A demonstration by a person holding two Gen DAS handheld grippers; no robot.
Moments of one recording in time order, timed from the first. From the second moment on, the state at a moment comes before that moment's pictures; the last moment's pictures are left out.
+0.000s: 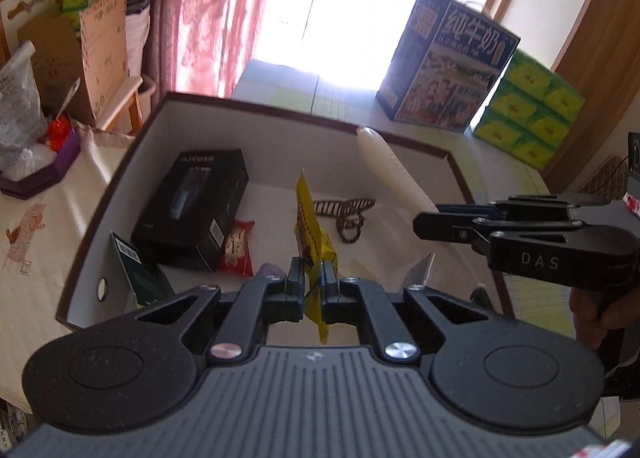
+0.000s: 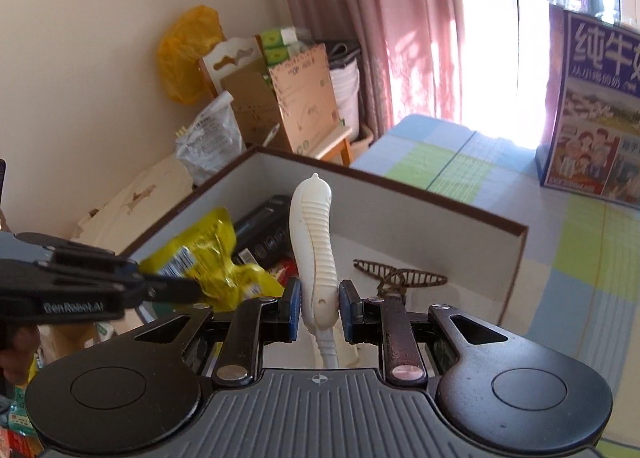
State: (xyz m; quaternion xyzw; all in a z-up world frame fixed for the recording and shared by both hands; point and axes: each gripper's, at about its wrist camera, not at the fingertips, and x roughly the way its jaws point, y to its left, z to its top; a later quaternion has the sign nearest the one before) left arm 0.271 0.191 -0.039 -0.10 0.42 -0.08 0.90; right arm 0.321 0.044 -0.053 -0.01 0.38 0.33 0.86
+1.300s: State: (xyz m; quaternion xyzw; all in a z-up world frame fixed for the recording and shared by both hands) left arm 0.305 0.224 -0.047 -0.08 0.44 -0.03 0.89; right arm 0.354 0.106 -0.105 -0.03 0.43 0.32 0.85
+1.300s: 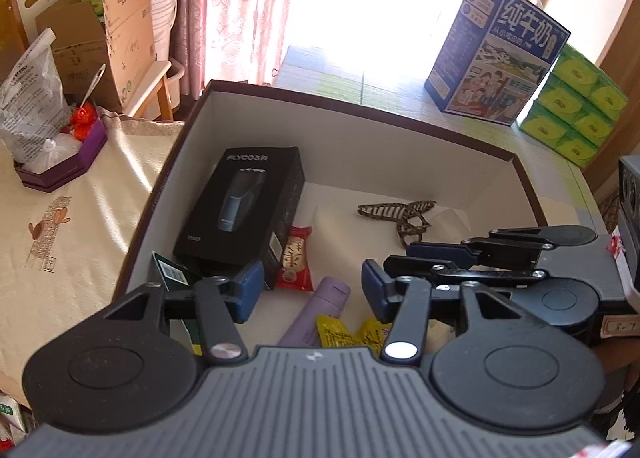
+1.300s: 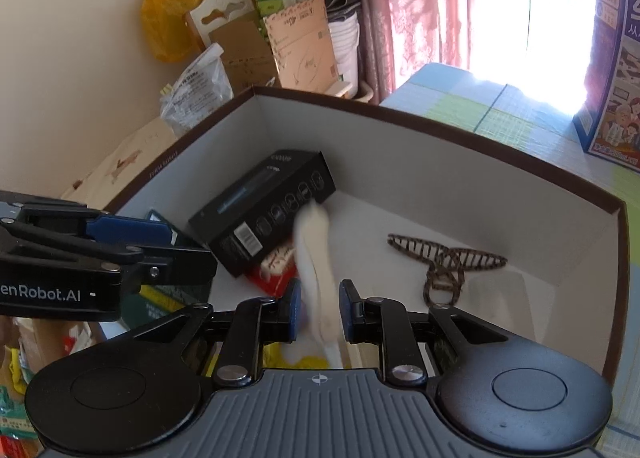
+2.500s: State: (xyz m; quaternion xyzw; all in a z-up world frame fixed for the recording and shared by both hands) left arm 0.259 0.180 0.006 -0.03 0.37 0.01 0.93; right arm 0.272 0.025 -0.041 -0.06 0.36 0.25 0.90
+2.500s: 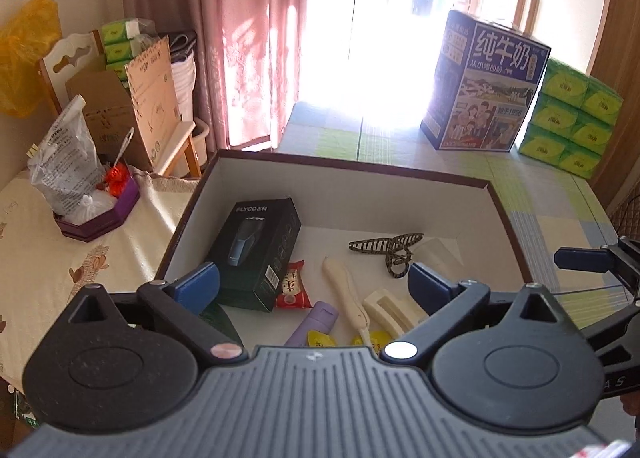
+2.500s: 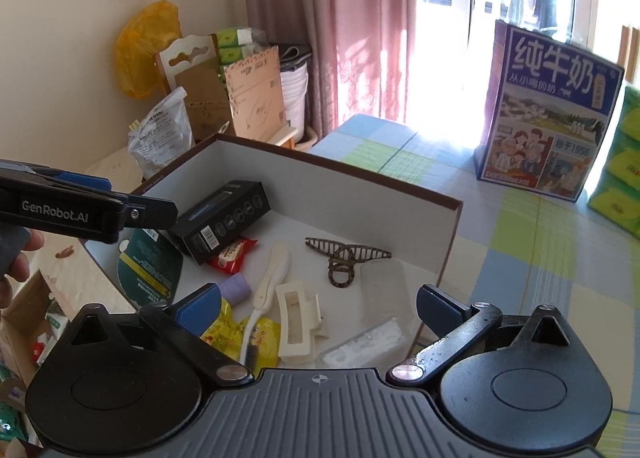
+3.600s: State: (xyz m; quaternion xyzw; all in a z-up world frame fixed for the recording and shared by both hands) left arm 0.102 0.083 0.030 -0.05 0.34 0.10 0.93; right arm 0.150 -0.080 -0.023 -0.09 0.35 0.29 0.89
